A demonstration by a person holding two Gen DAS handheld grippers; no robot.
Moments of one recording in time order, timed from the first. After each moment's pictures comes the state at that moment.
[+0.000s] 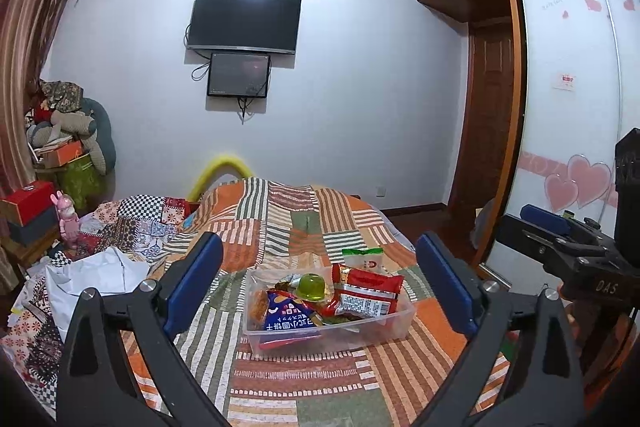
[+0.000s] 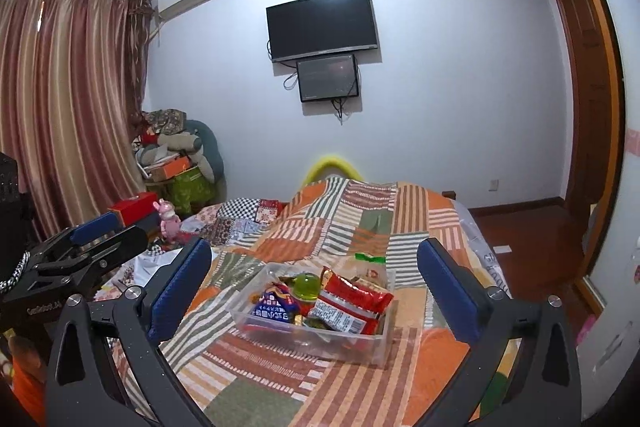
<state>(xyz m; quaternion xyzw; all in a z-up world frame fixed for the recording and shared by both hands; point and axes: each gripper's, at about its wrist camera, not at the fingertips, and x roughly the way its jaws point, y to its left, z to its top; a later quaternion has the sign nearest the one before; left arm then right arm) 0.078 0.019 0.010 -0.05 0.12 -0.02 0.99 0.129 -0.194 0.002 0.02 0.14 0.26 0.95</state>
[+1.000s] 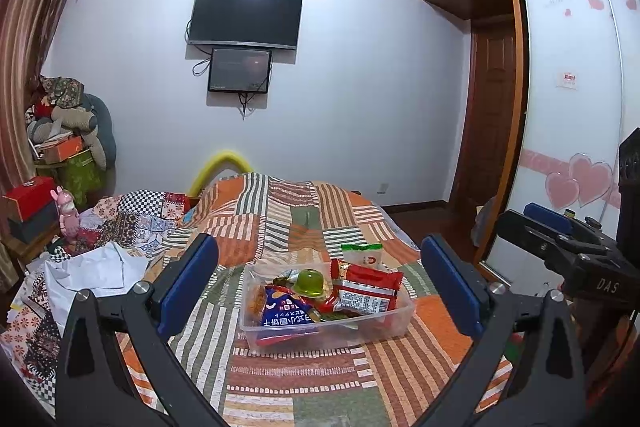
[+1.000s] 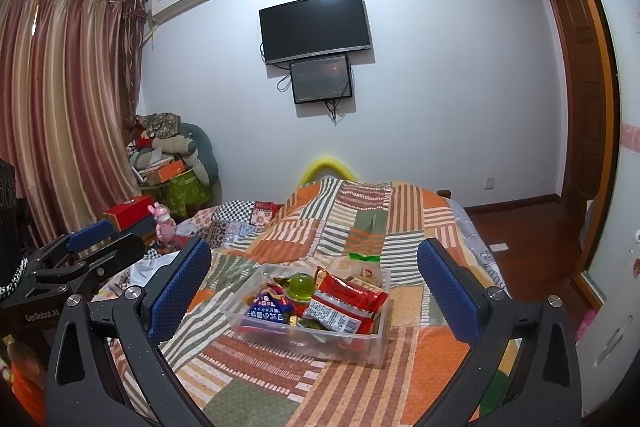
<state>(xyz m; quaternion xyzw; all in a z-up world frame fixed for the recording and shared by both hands) 0.079 0.020 0.006 -0.05 0.13 -0.02 0.99 0.124 -0.199 0.002 0.03 0.14 0.25 0.96</state>
